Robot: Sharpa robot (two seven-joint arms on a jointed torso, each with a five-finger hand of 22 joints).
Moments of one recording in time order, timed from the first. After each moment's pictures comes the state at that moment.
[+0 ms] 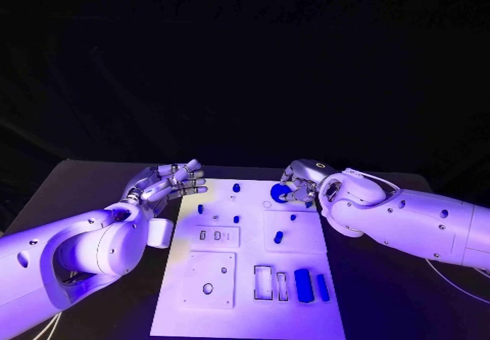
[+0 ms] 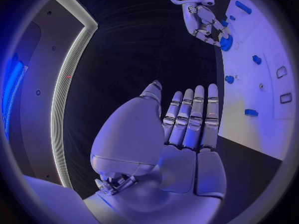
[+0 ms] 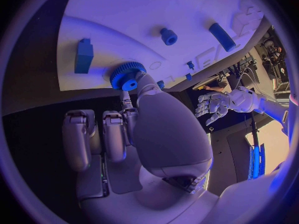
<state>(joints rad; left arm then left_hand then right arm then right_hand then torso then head) 1.23 -0.96 0.01 1.76 0.06 -0.50 0.36 1.43 -0.02 0.02 0.27 0.23 0.91 0.23 0.10 0.07 0.99 0.19 0.10 0.07 0.99 0.15 0.12 0.11 0.17 0.77 0.29 0.41 0.19 1.32 -0.77 -0.10 1.43 -1.50 -0.36 -0.31 1.50 -0.06 0.01 0.25 0.36 1.02 0.14 0.23 0.14 1.44 0.03 1.44 1.31 1.46 -0.03 1.56 1.31 0.03 1.47 0.09 1.51 1.31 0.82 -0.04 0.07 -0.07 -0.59</state>
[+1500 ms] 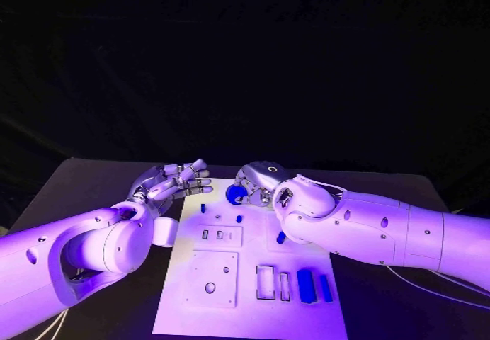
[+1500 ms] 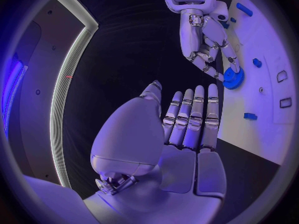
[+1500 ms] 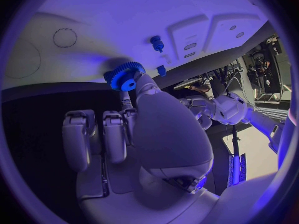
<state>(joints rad) 1.23 -0.95 0.01 1.76 0.06 -0.49 0.36 1.43 -0.02 0.02 0.27 0.23 0.91 0.23 0.10 0.07 0.99 0.19 0.09 0.07 0.99 0.15 0.12 0.11 0.17 0.76 0.28 0.41 0.19 1.31 -0.53 -0.10 1.38 -1.64 -0.44 -0.32 1.52 -0.06 0.04 0.26 0.36 1.02 0.14 0.22 0.14 1.44 0.03 1.44 1.31 1.47 -0.03 1.57 1.31 0.03 1.47 0.09 1.52 1.31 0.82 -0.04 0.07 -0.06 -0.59</state>
